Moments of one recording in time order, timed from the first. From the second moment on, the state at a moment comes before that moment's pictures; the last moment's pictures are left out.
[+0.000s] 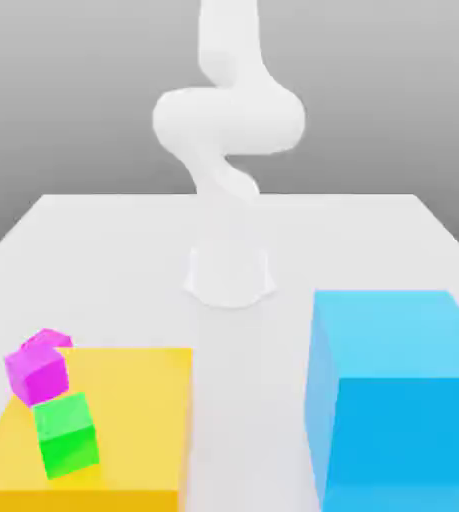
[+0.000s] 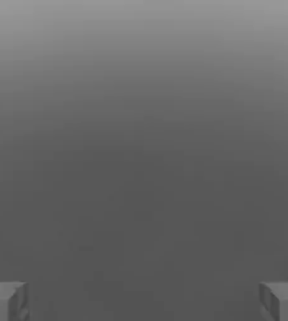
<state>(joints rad) 0.02 -0.75 0.03 -2.31 -0.01 2.34 0.78</state>
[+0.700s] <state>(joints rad) 0.50 -0.02 0.30 -2.63 0.00 2.78 0.37</state>
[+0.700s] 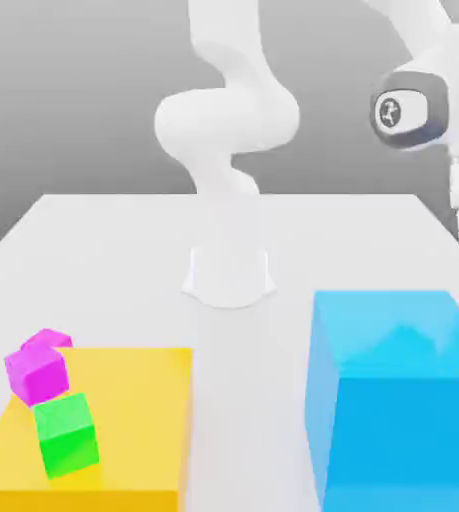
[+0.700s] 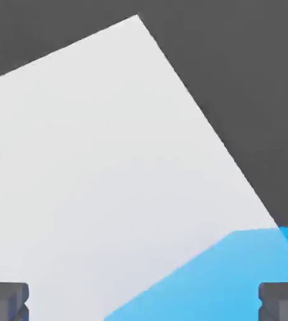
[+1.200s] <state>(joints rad) 0.71 0.32 0.15 -2.67 -0.28 2.97 0.50</state>
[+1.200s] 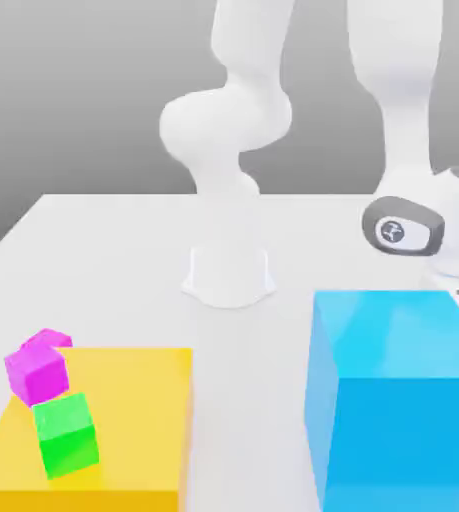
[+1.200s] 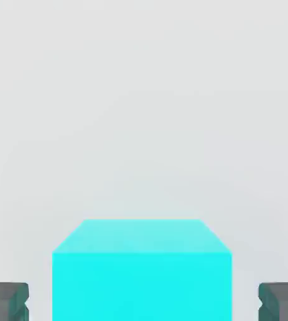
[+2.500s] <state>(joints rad) -0.22 -0.20 -0.41 -2.77 -0.18 2.64 0.55</state>
